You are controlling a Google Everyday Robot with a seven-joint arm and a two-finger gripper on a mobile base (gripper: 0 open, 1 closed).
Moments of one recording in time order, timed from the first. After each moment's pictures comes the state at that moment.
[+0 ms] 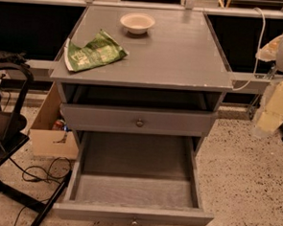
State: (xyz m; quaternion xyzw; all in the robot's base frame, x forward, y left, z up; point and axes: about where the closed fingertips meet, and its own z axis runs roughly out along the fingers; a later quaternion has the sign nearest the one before) arm 0.438 -0.215 0.976 -0.60 0.78 -0.03 0.16
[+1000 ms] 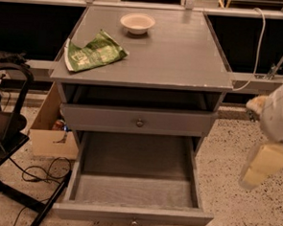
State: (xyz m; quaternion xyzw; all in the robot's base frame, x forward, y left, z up) arm 0.397 -0.217 0.890 -0.60 0.79 -0.03 0.15
